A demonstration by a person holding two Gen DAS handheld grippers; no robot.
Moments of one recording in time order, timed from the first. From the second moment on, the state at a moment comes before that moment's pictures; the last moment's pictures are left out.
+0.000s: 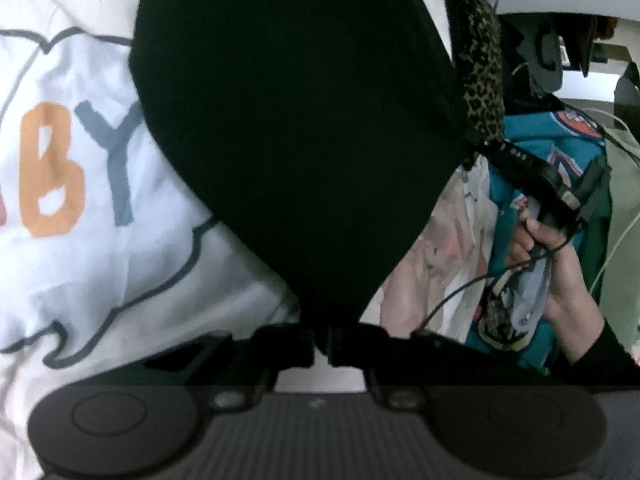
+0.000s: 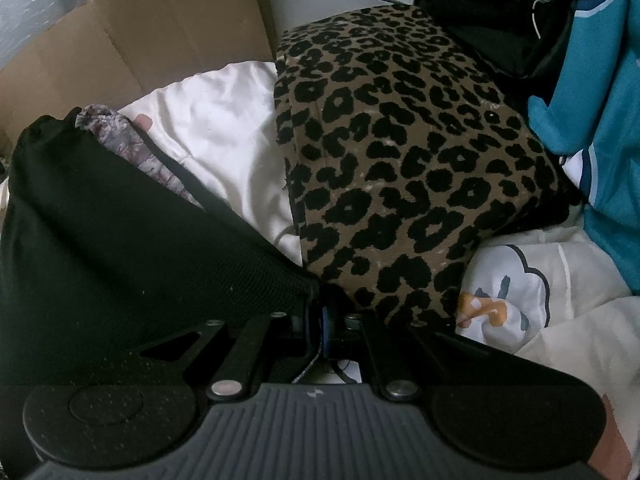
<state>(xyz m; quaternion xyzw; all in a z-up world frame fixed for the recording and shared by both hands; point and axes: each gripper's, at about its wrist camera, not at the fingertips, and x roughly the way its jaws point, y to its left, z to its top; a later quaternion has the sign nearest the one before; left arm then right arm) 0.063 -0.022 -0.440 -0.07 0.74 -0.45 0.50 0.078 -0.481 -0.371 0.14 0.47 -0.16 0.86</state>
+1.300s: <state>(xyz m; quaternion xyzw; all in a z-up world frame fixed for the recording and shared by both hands) 0.143 -0.097 -0.287 0.10 0.67 -0.34 0.66 0.032 -0.465 -0.346 0.20 0.38 -0.17 0.89</state>
